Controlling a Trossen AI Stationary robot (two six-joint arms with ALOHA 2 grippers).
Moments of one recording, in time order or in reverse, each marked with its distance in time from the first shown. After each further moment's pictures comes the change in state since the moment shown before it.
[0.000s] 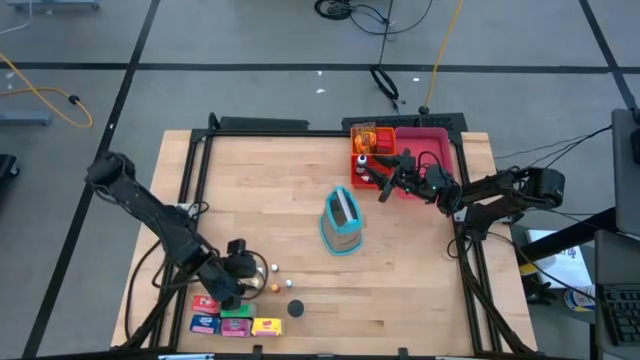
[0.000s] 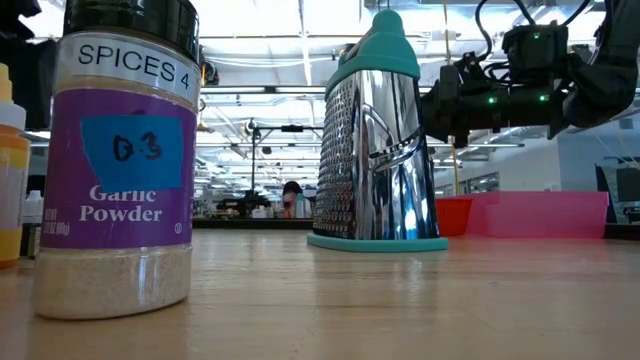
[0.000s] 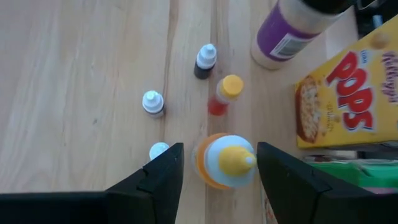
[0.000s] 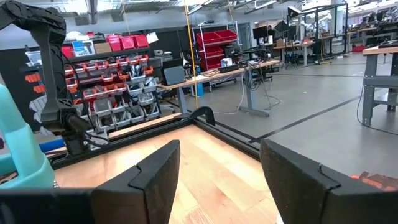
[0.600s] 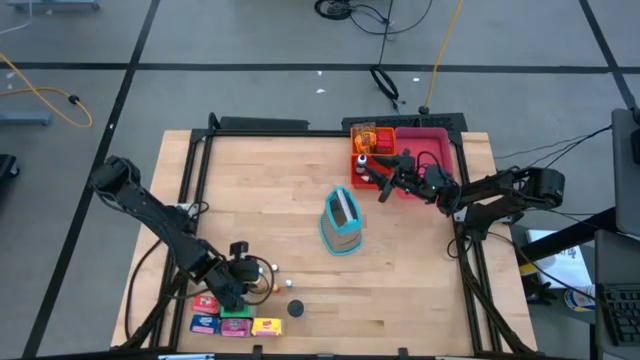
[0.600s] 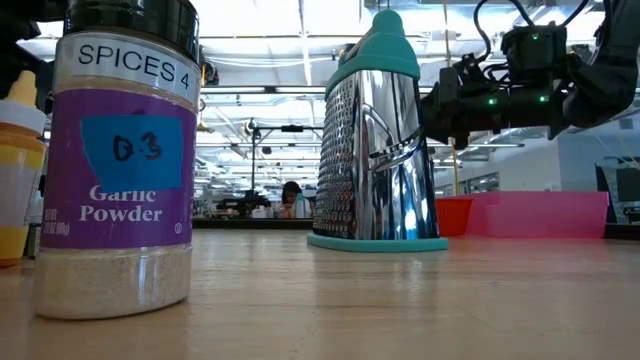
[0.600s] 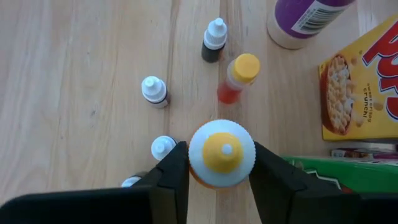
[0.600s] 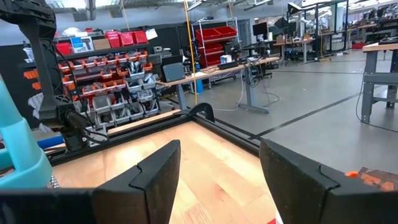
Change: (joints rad) left arm 0.000 0.081 0.000 0.000 0.004 0.014; right arm 0.000 0.000 0.000 -0.015 0.000 0.000
